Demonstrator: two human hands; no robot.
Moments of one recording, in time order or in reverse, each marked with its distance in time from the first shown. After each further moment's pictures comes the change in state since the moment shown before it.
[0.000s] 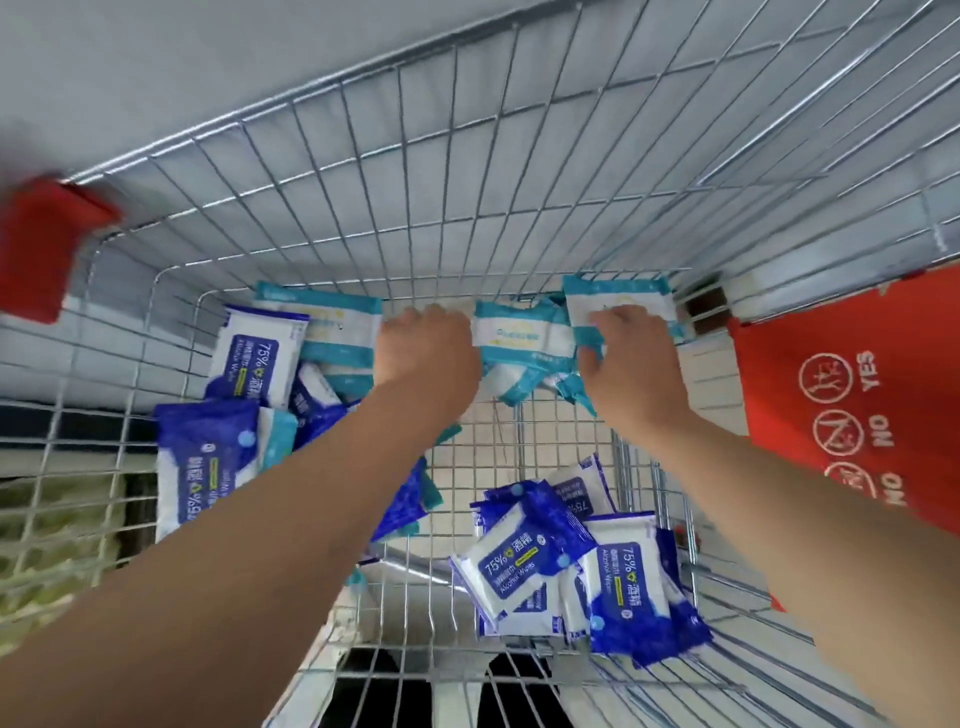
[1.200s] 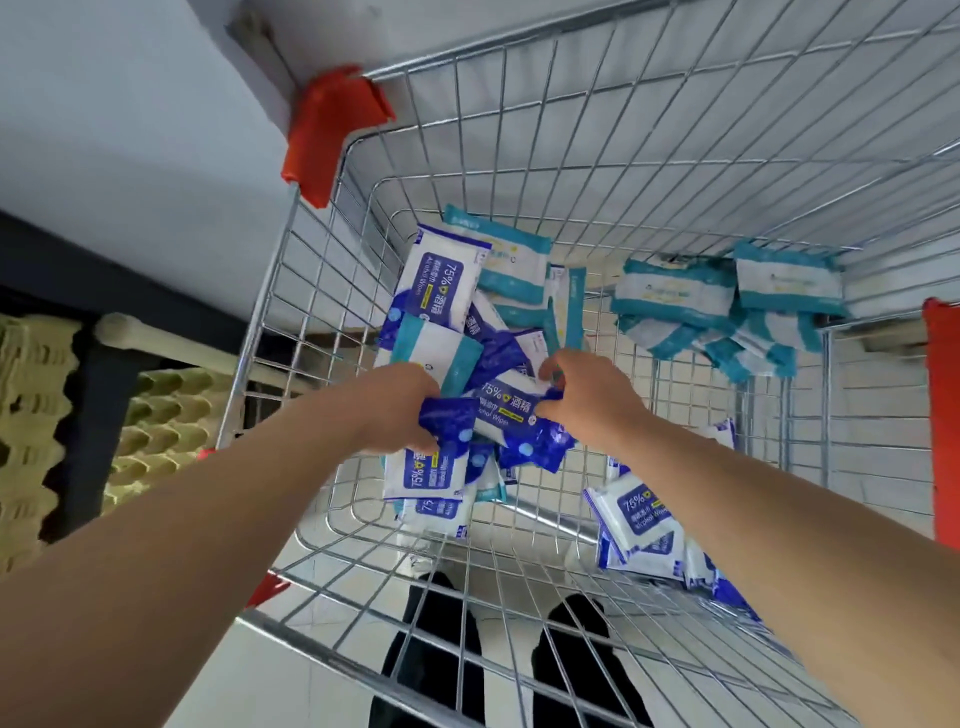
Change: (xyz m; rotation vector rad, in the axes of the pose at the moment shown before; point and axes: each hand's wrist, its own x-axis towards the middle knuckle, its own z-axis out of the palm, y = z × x) left_hand -0.123 -0.199 0.044 -0.428 -0.539 0.127; right_hand -0.063 -0.158 0.086 0.079 -0.432 -0.135
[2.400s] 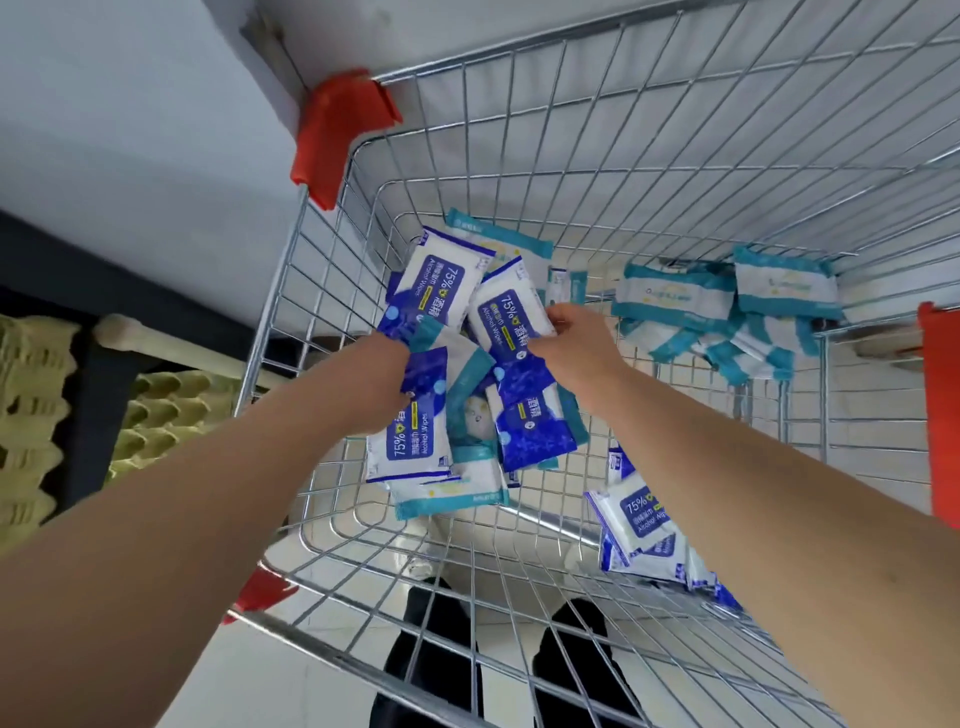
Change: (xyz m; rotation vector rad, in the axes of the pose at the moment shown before) left_hand 0.005 -0.023 -0.009 0.033 0.204 -0.046; right_hand 0.030 -0.031 -0.013 0.770 0.117 0.264
